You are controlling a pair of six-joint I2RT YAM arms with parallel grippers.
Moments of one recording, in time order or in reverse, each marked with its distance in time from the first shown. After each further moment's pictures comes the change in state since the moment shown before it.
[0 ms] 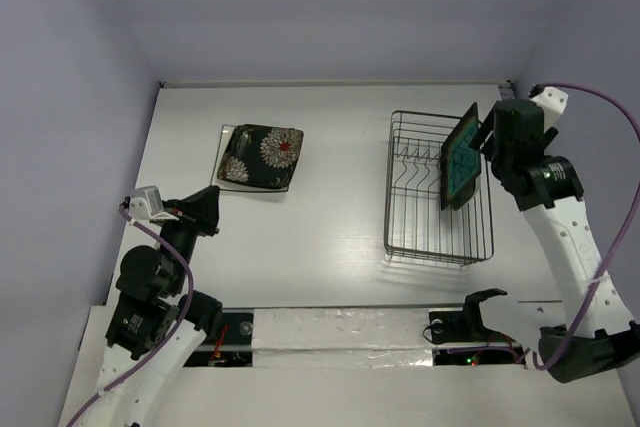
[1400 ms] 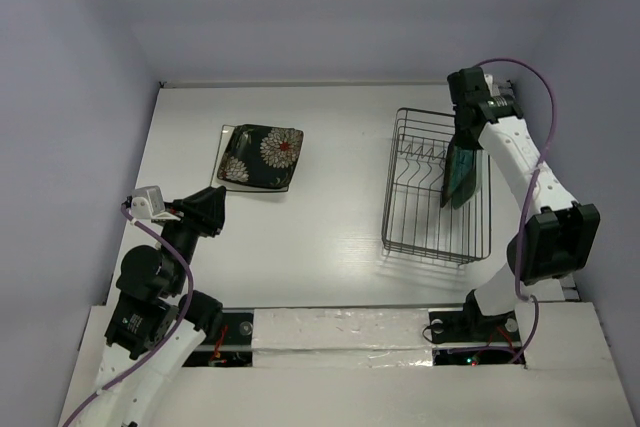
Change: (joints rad) left arm -0.029 0.001 0.000 -0.006 0.000 -0.007; right arm -0.104 0.507 0.217 -0.164 -0.121 -0.346
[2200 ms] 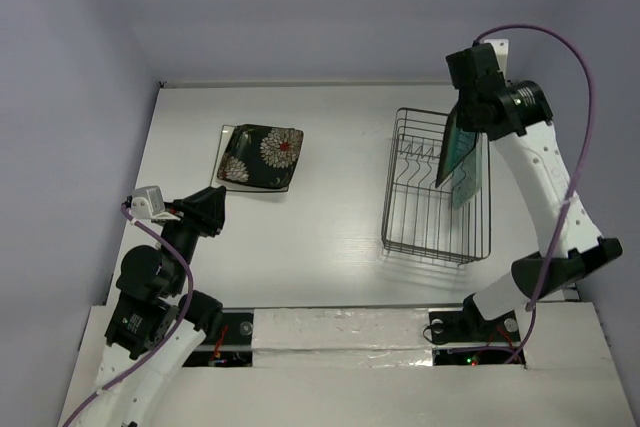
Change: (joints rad) left arm 0.000 0.000 0.000 0.000 0.000 0.000; right arm 0.187 -0.036 0.380 -0.296 0.174 0.108
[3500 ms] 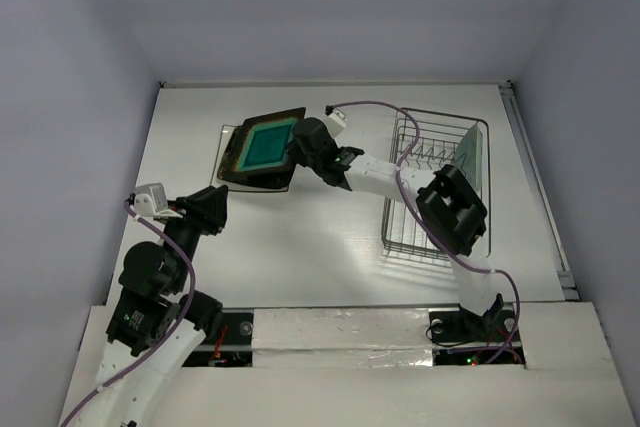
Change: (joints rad) left arm 0.000 0.014 0.000 0.002 0.000 0.000; right arm 0.489 0.543 -0.310 1.250 -0.288 0.834
